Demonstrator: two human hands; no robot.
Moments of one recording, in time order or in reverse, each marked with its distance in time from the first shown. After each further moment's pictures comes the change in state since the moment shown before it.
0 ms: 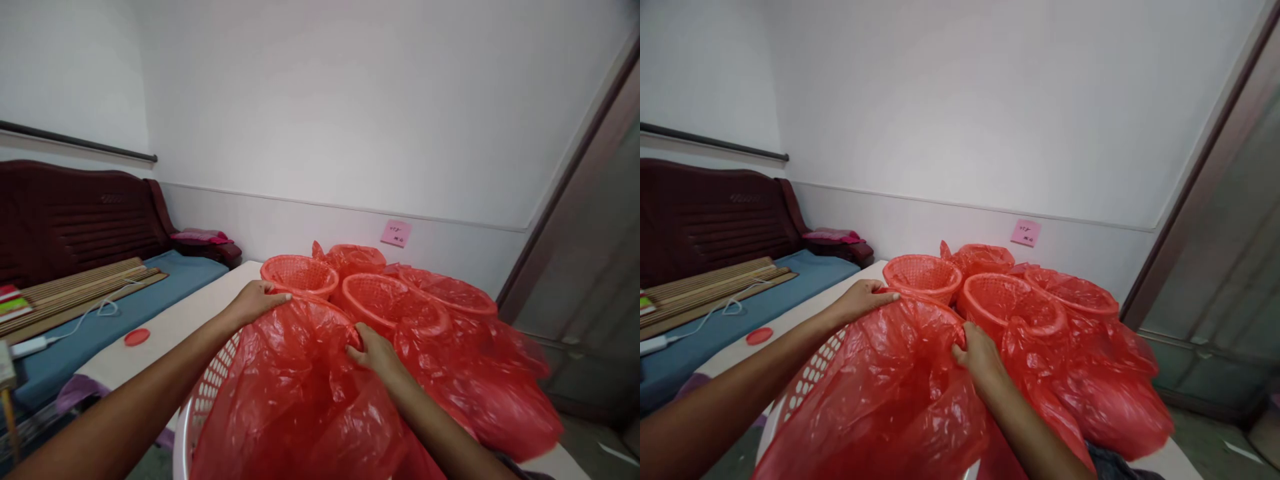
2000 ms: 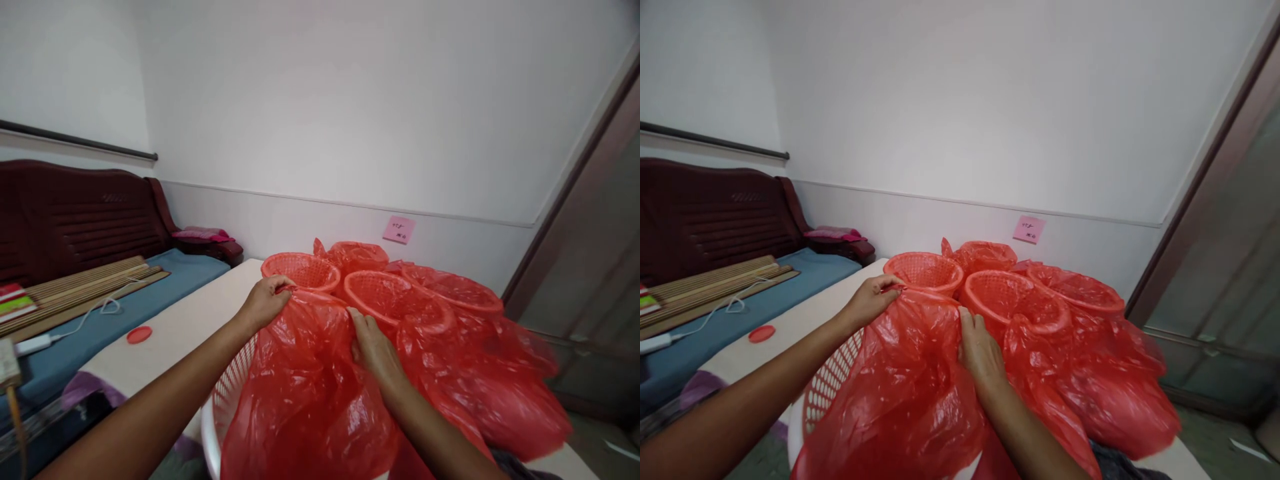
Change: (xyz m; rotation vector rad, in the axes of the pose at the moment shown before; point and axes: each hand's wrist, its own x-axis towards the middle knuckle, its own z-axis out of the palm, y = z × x) left_hand 0.003 0.005 0.027 0.052 0.129 0.324; right_hand -0.002 -0.004 0.006 -0.189 0.037 -0.024
